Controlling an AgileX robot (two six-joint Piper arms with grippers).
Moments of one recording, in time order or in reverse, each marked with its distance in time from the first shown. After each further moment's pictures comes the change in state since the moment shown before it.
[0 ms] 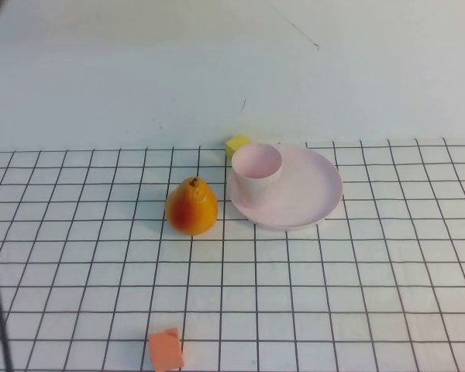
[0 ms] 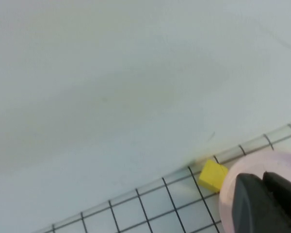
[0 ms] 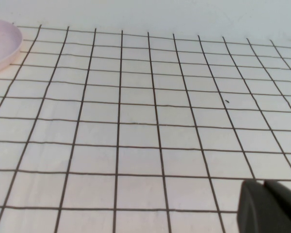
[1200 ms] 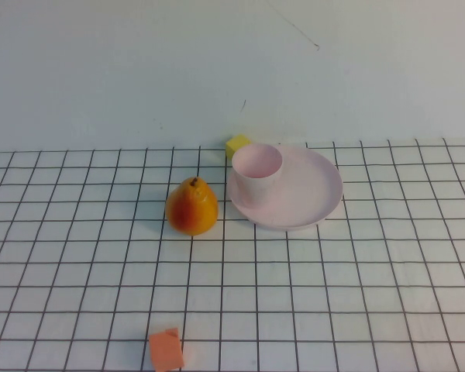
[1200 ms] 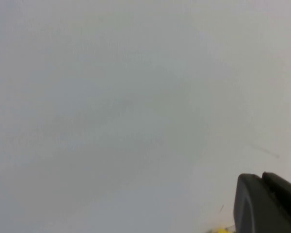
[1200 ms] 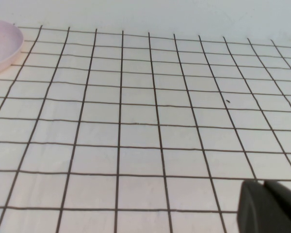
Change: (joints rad) right arm 0.000 0.000 0.000 0.004 0.000 0.000; left arm 0.038 -0.445 0.081 0.029 -0.006 0.039
